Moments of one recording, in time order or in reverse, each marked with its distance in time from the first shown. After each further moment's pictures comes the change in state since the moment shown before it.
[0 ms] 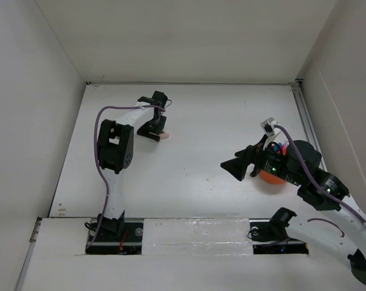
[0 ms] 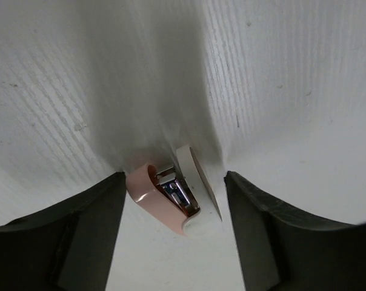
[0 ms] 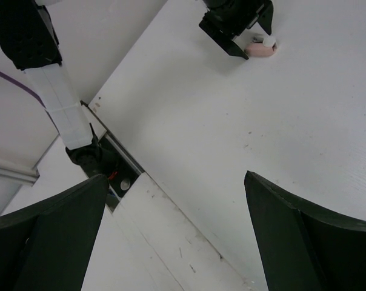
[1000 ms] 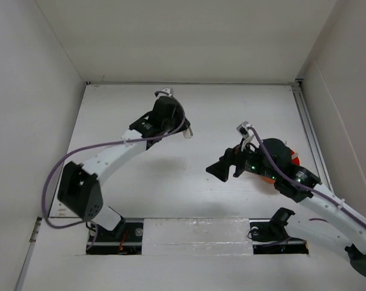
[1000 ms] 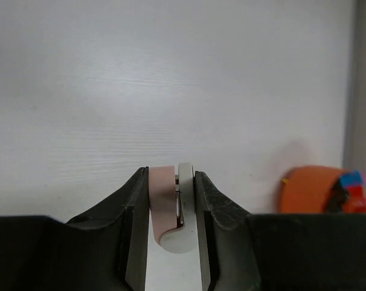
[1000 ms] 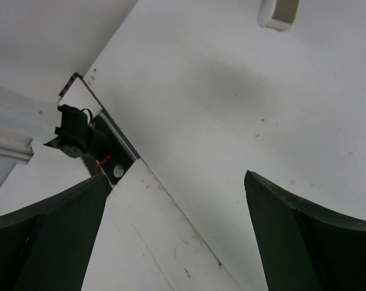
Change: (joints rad) left arm -0.240 -0.550 -0.428 0.558 0.130 0.818; right arm 0.024 0.090 -0.135 0.175 -0.076 0.000
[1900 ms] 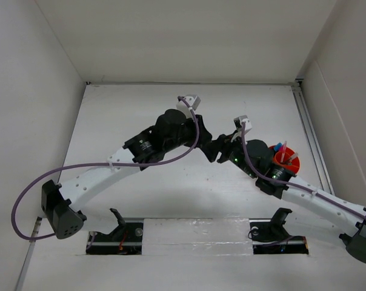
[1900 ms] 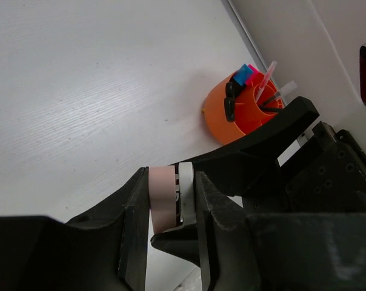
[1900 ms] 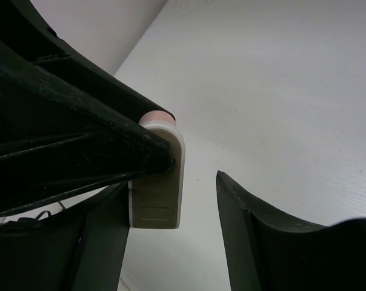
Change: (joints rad) left arm -0.324 -0.293 -0.001 0.028 0.057 0.251; right arm 0.070 0.200 -0.145 0.500 0.398 0.025
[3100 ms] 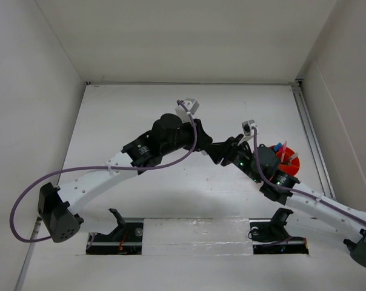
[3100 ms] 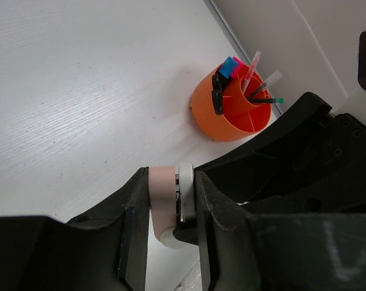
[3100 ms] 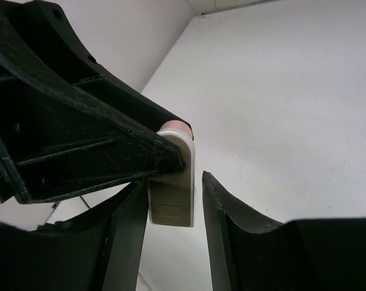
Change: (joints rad) left arm 0.011 -0.040 -0.102 0.107 0.085 0.020; right arm 0.003 -0.075 -0.080 0.094 -0.021 0.085
